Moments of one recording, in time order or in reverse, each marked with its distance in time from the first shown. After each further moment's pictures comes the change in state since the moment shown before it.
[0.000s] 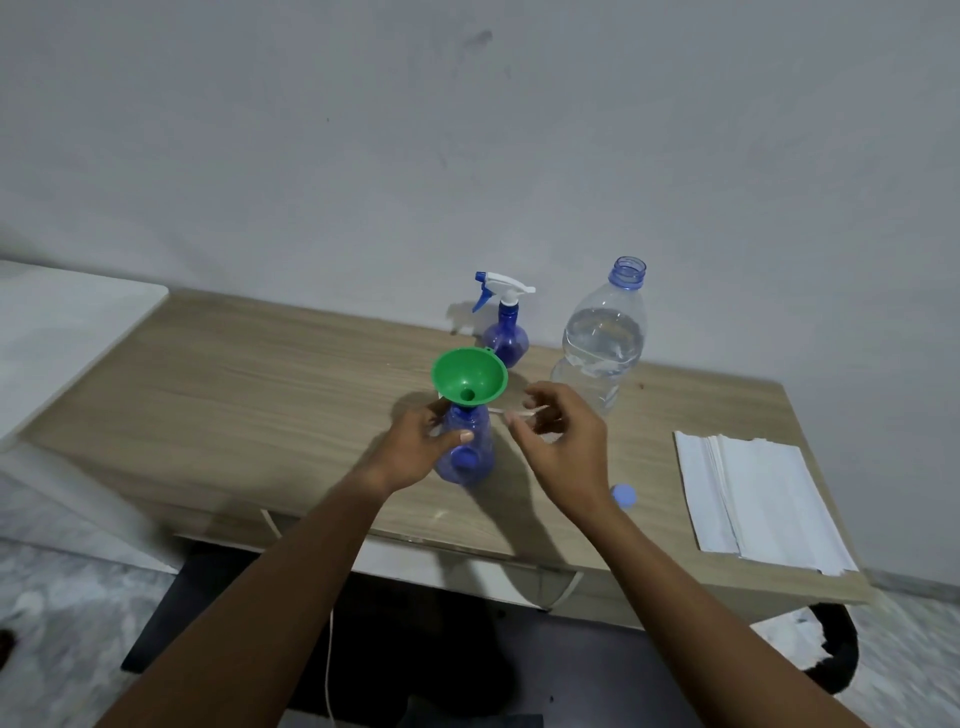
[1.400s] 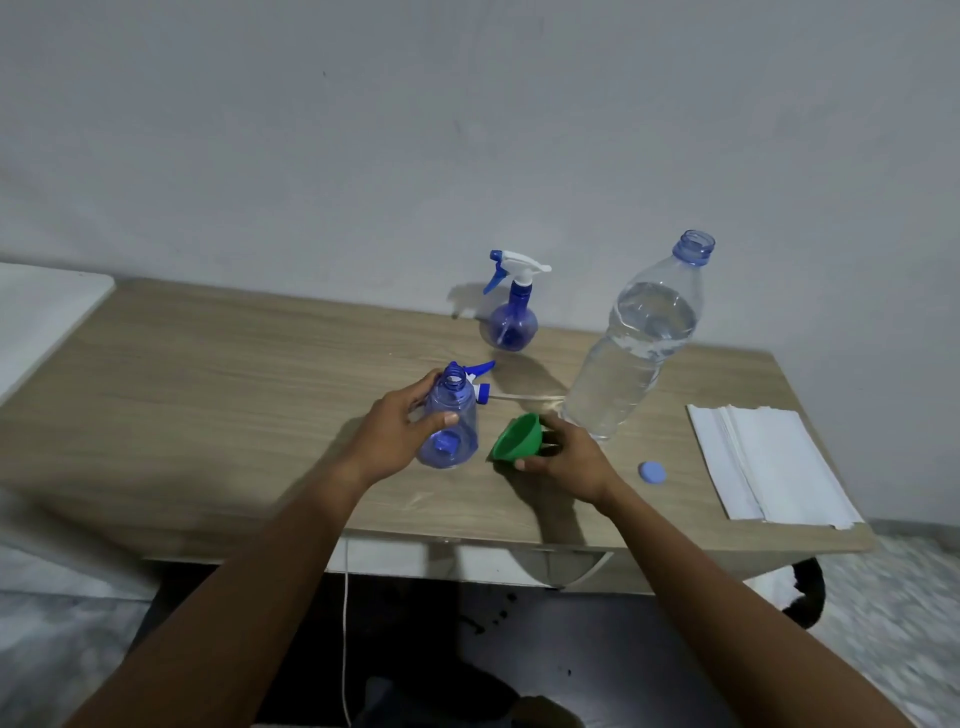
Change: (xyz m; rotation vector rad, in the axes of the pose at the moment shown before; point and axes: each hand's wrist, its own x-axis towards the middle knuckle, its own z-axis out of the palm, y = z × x) left_hand 0.008 -0.039 -0.067 -0.040 -0.061 0.065; right_hand -0.010 0.061 0.039 -0.224 -0.454 0.620
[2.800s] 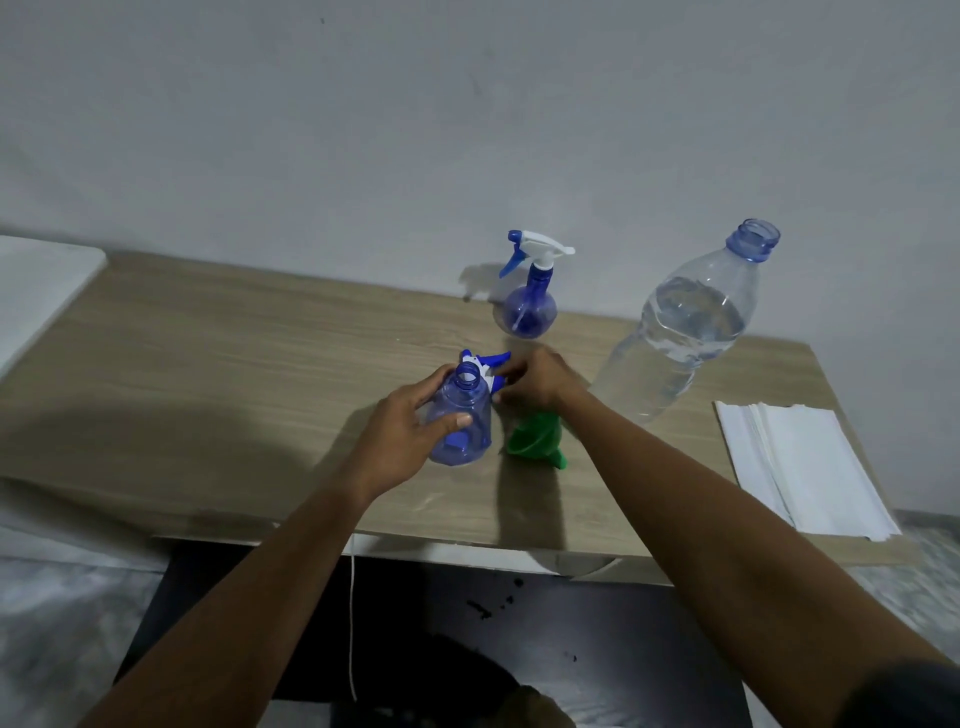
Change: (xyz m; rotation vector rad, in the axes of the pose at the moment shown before) left_hand 0.001 -0.003 0.007 0.014 0.074 -0.067; right_hand 0.108 -0.066 0.010 -0.316 -0.118 -0.019
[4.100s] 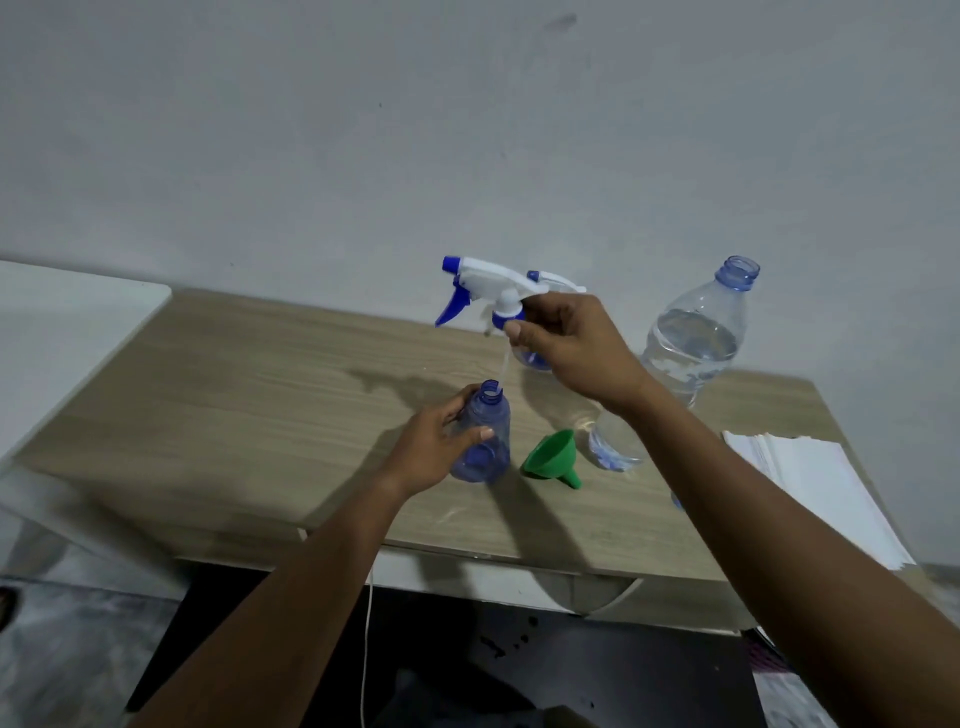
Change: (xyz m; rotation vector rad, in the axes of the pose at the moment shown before) left_hand -0.004 0.004 -0.005 -0.052 -0.046 0.058; right_hand -0.118 -0.103 -0.059 0.359 0.236 -0.590
